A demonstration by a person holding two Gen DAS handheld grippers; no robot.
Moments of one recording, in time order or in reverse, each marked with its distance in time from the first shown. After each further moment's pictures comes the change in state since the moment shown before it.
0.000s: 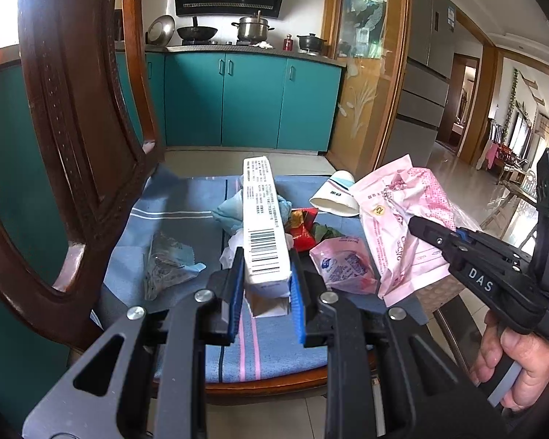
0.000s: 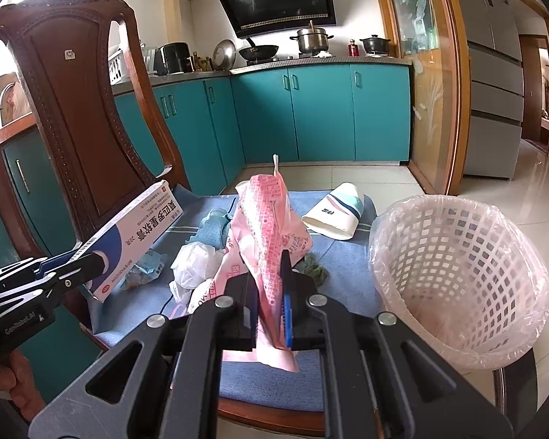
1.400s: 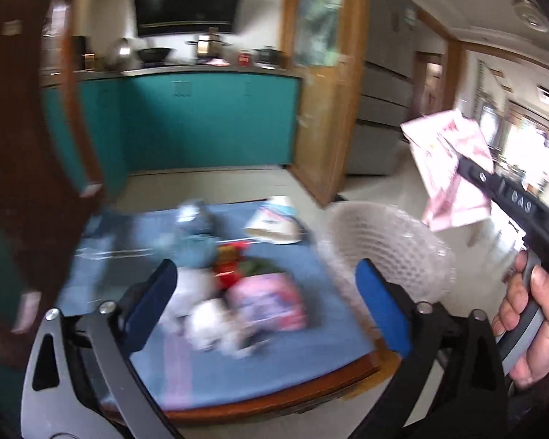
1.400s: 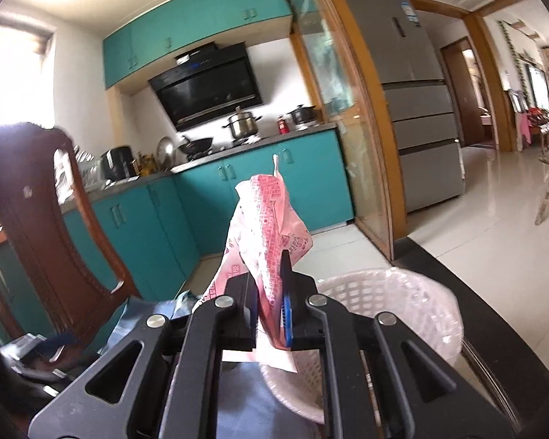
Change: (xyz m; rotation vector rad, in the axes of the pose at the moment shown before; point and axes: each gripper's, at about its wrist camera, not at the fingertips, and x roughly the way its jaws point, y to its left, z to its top) left arm -0.002 -0.057 0.033 0.067 -0.059 -0.076; right arm -0.094 -0.104 0.032 0.178 -0.325 -0.143
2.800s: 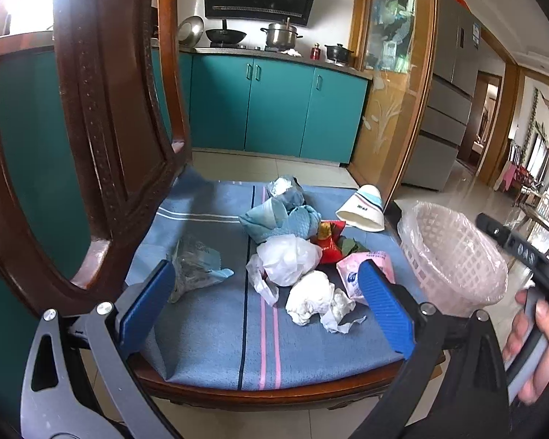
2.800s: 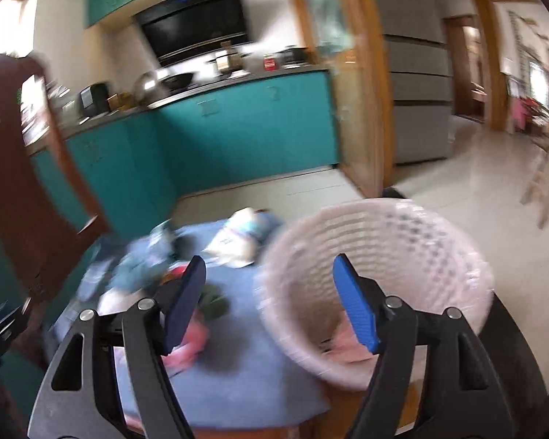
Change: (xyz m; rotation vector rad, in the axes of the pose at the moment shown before) left arm 0.003 0.073 -0.038 -0.134 0.030 0.157; right arm 0.051 0.034 -0.053 -0.067 0.242 -0.082
